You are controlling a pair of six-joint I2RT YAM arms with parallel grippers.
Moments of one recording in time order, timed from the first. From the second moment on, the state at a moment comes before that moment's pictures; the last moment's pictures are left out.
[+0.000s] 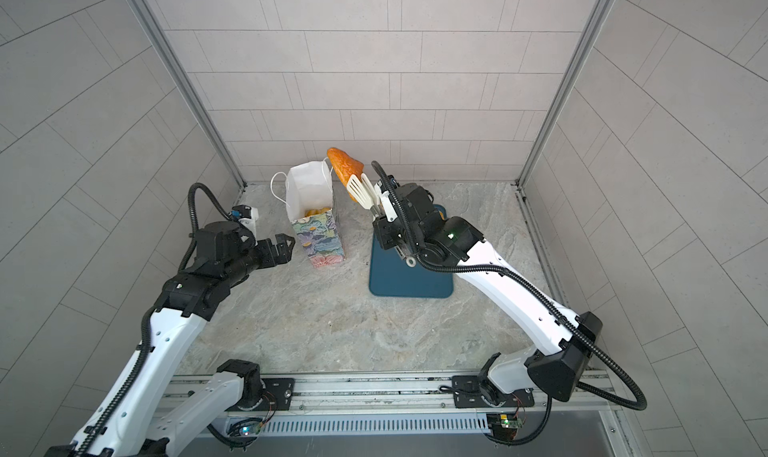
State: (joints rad) left arm -0.16 0.89 0.98 -0.67 0.05 -0.32; right arm 0.72 1.41 1.59 -0.74 0.05 0.26
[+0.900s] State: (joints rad) left arm -0.16 0.88 0.98 -0.67 0.06 -0.32; right arm 0.82 1.80 1.94 -0.75 0.03 0.30
